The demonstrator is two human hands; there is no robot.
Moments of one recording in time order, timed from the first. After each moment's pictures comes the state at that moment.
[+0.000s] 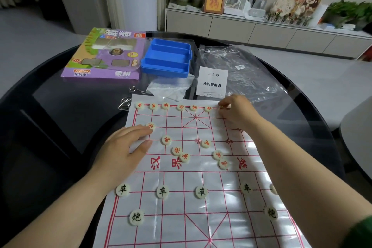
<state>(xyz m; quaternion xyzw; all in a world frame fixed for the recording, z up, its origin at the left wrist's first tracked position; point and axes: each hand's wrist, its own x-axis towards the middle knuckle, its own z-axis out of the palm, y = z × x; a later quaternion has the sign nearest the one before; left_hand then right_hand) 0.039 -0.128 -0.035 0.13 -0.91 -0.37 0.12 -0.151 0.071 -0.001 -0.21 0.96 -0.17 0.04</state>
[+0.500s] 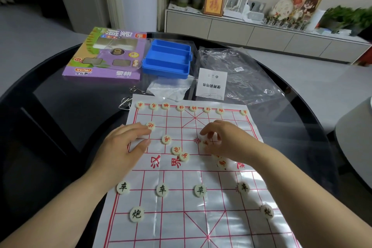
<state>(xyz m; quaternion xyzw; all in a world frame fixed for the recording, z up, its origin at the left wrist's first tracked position) 0.043 -0.125 -0.028 0.12 -0.90 -0.39 0.15 -0.074 0.074 0.016 -0.34 0.91 -0.14 0.17</state>
